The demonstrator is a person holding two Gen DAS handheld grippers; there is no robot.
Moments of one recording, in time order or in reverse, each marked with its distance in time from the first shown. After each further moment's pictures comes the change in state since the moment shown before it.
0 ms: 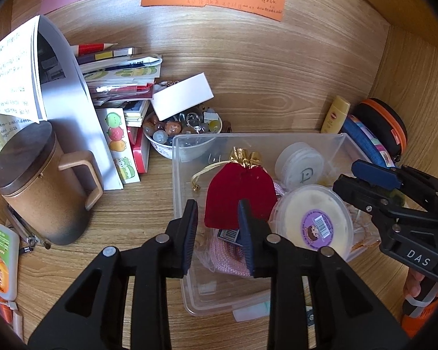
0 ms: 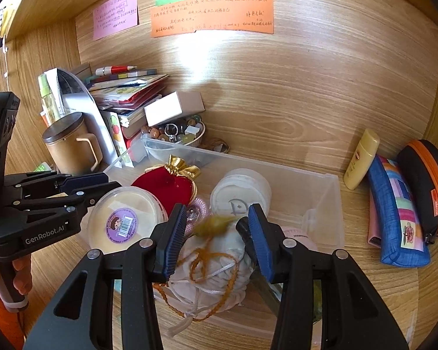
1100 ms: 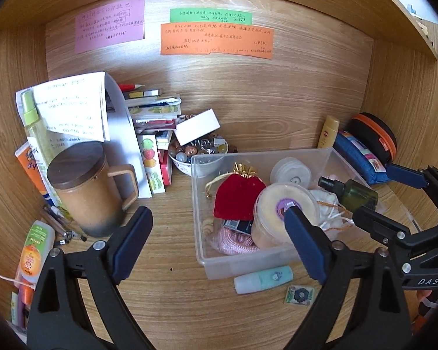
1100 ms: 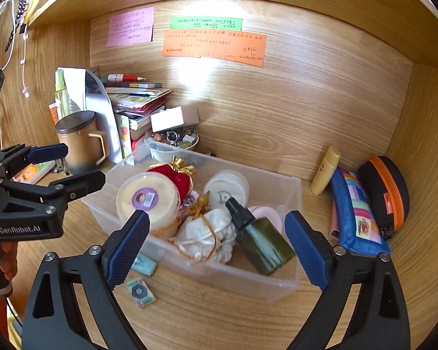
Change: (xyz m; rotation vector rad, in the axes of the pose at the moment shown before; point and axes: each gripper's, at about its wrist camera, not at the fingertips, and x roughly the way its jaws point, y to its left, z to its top) left arm -0.068 -0.012 -0.020 0.026 -0.143 0.079; right arm -0.068 0.024 -0.019 -0.072 -0.067 -0.120
